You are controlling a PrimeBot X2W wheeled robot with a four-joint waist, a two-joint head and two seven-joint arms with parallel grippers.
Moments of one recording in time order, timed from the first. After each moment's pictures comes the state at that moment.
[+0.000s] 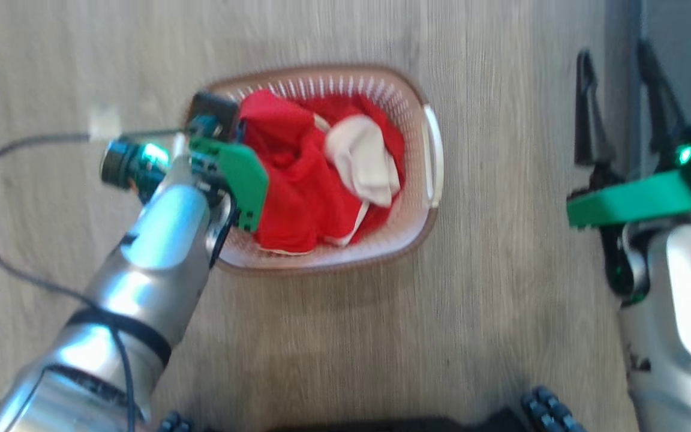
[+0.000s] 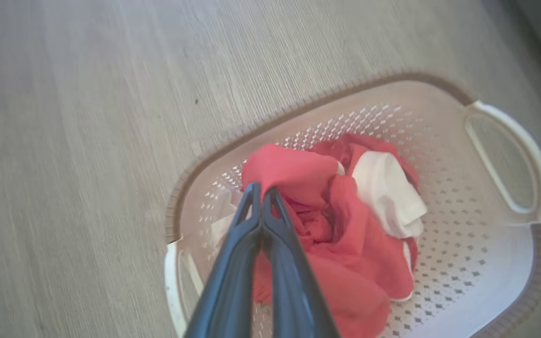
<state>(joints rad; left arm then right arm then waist) -0.97 0.04 -0.69 1.11 -0.41 0.06 -0.13 -0.46 -0.10 -0.02 0.17 0.15 0.13 -0.26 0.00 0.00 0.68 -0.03</state>
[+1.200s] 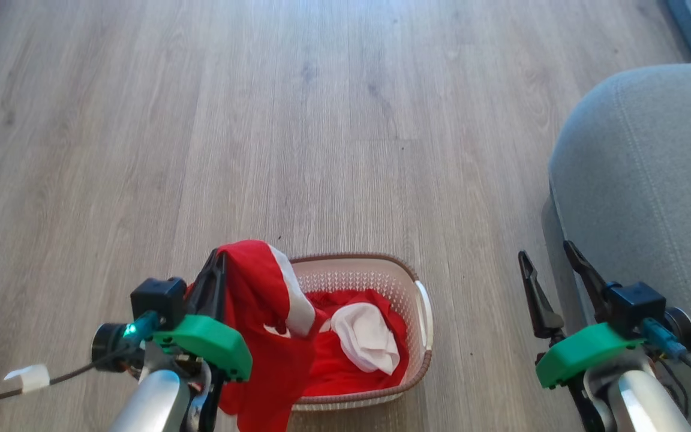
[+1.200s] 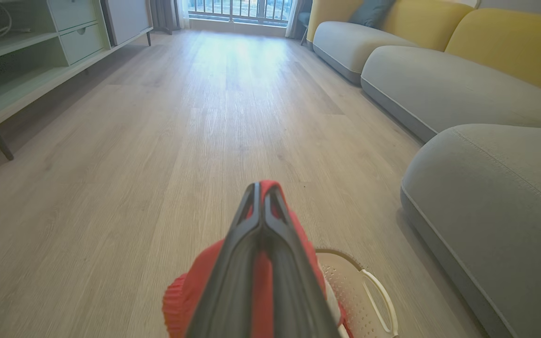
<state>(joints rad) -0.20 0.16 -0.39 0.34 -0.43 0.15 -0.25 -0.09 -0.13 0.08 0.30 0.16 0.13 -0.26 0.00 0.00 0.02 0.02</state>
